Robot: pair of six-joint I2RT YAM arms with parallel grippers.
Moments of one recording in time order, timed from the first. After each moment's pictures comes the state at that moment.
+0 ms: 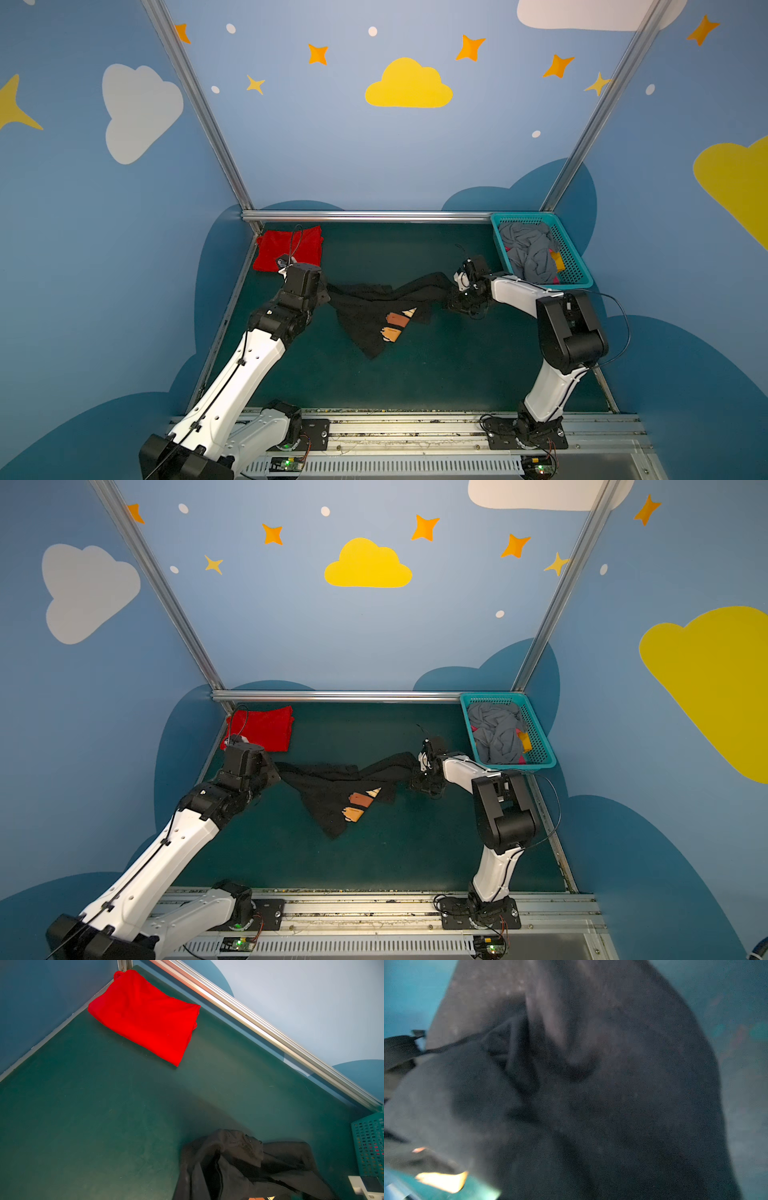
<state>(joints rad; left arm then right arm) -0.32 1.03 0.96 -0.65 -0.33 -0.73 0.33 1.83 1.12 -0.52 -0.27 0.38</state>
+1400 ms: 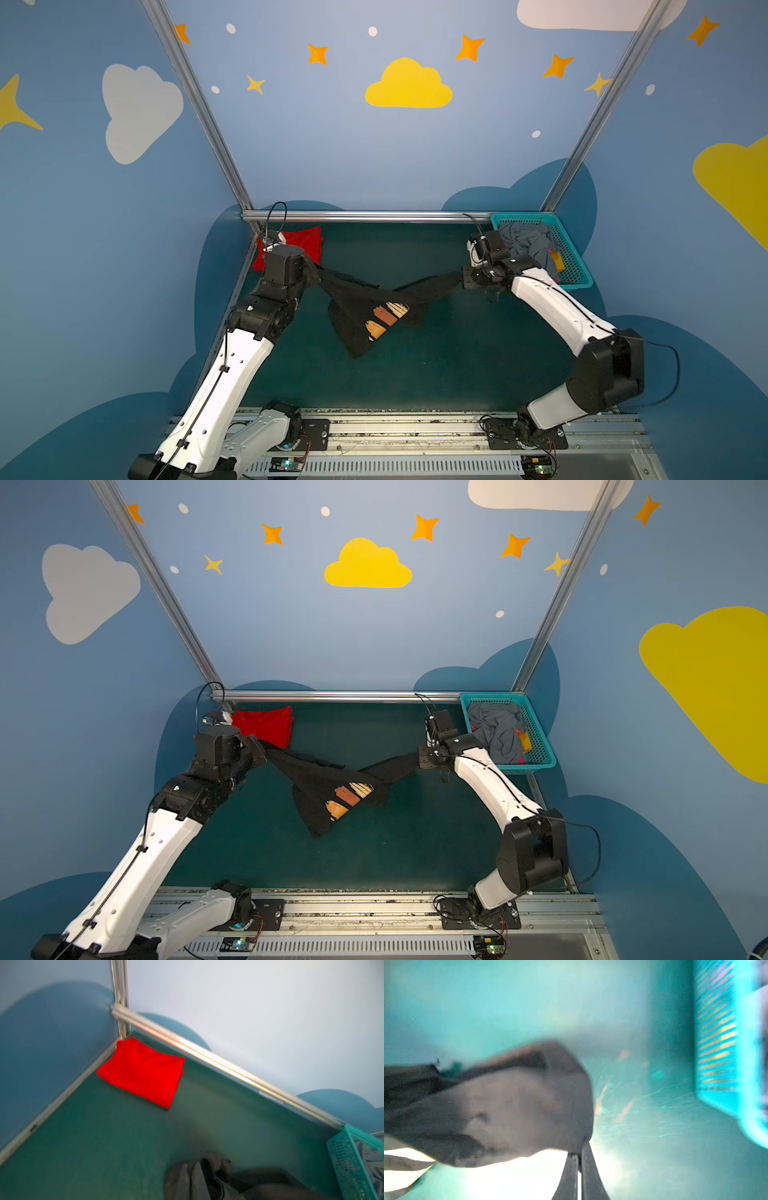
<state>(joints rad) -0.26 1.03 1.19 -0.65 -0.35 -0.57 0.38 1.50 1.32 -0.76 0.11 0.21</state>
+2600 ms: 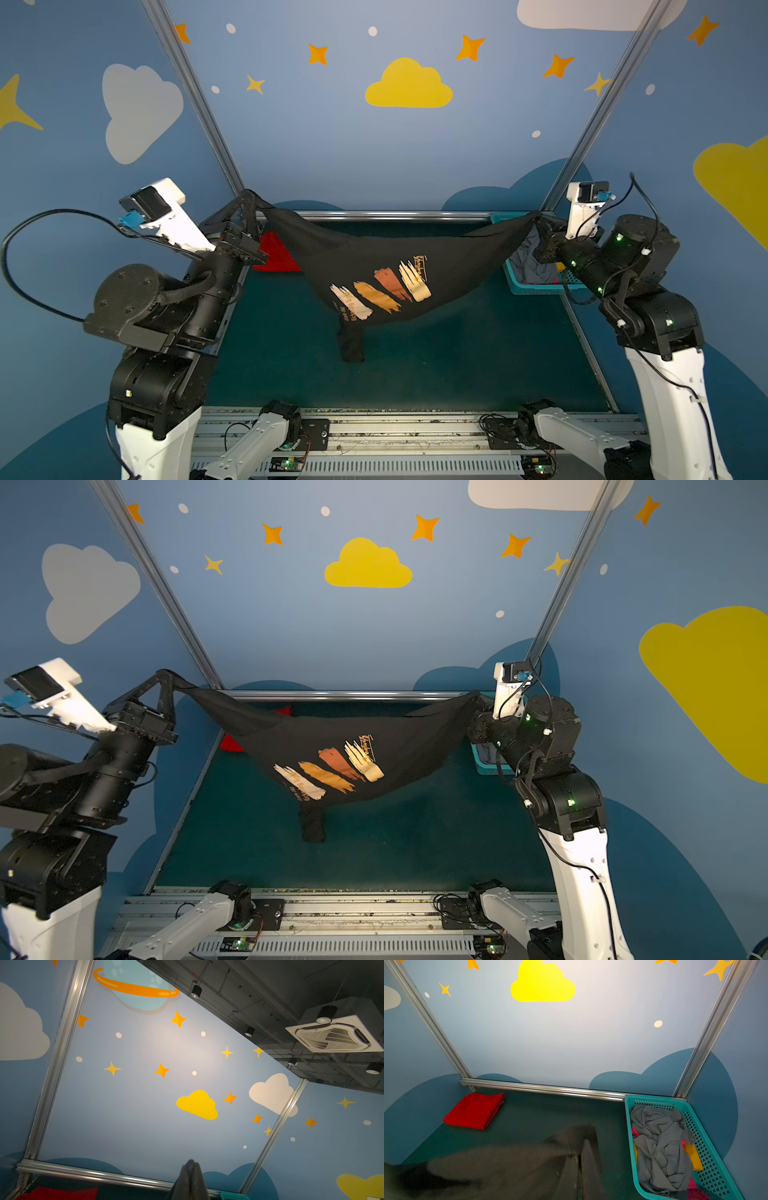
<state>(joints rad) -0.23 0.91 1.73 -0.54 -0.09 -0.44 0.29 1.07 1.69 -0.79 0.03 0.07</state>
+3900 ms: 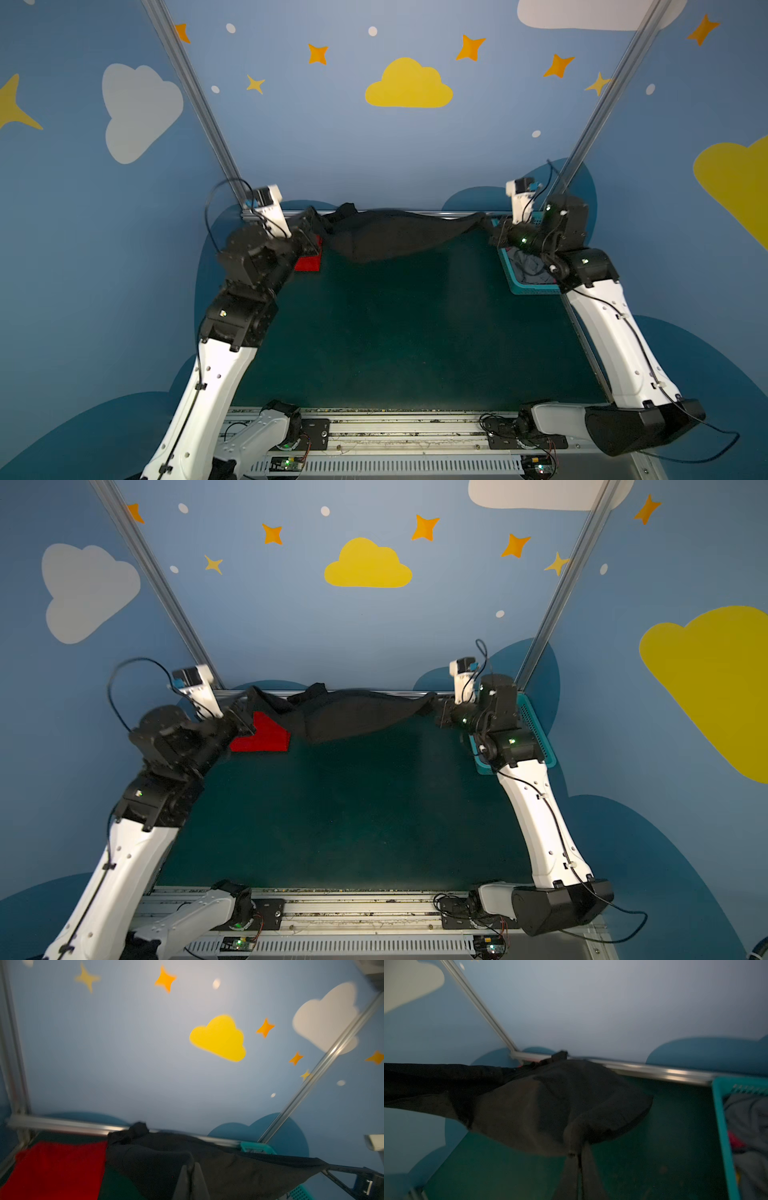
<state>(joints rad) -0.28 0.93 1.17 -0.35 -0.08 -0.44 0.27 1.28 1.41 -0.56 -0.37 0.21</state>
